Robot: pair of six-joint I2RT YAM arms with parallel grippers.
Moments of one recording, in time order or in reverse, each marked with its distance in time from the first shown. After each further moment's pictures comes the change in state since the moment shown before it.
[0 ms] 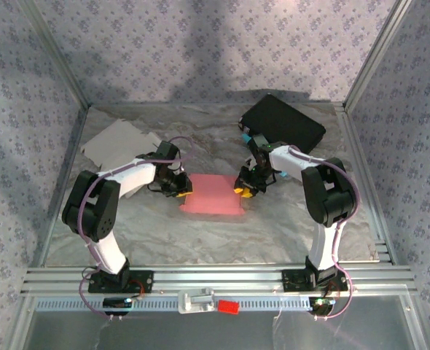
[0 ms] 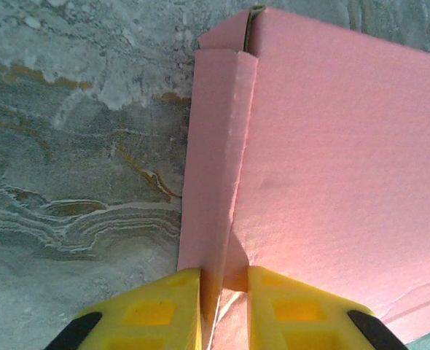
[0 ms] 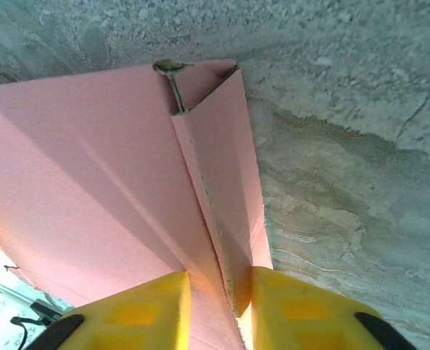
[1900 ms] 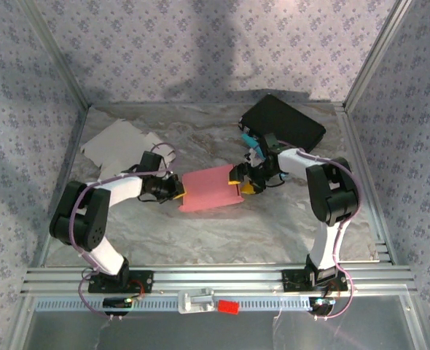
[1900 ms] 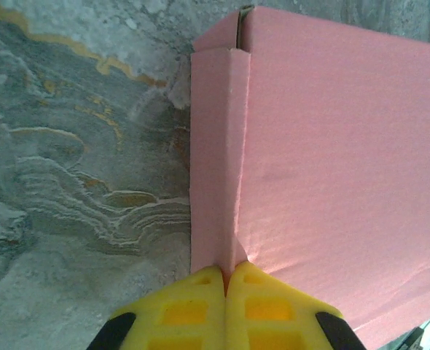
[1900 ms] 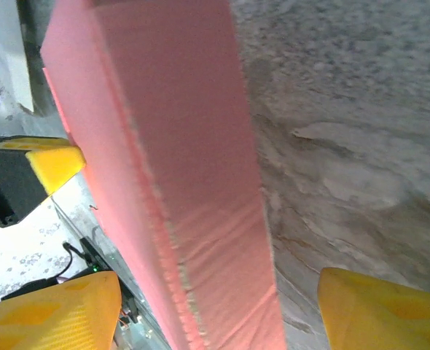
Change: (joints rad) left arm 0.119 -0.111 -0.255 0.299 0.128 -0.088; right arm -0.081 -0.005 -0.088 0.230 -0.288 -0.222
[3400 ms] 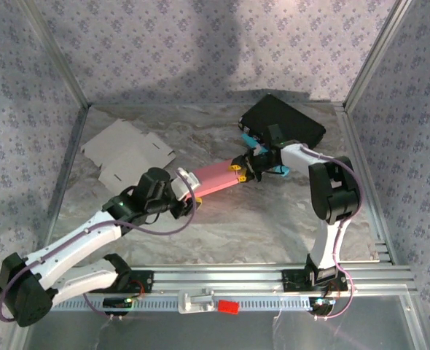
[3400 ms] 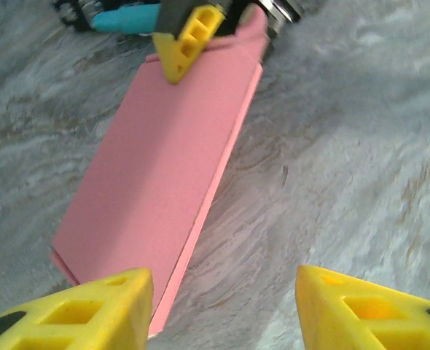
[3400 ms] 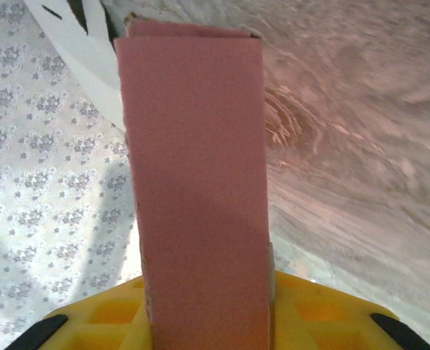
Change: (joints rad) left arm -0.461 -0.644 -0.059 -0.126 -0.407 0.869; right arm -0.051 -0.001 0.064 0.055 -0.187 0.560
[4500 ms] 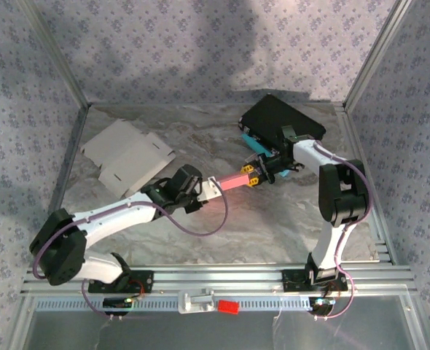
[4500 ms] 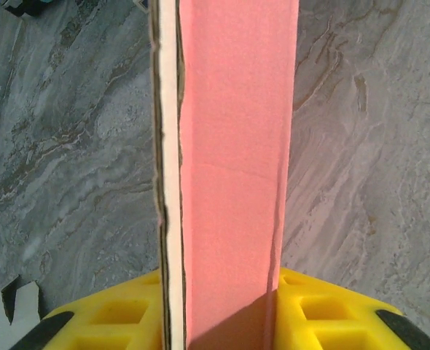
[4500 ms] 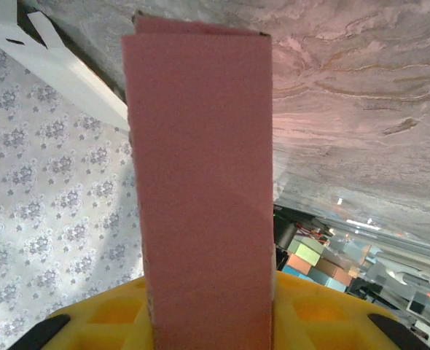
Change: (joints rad) left arm -0.078 0.379 0.112 0.080 -0.211 0.337; right arm -0.087 -0.043 0.026 -0.340 -0.062 0.038
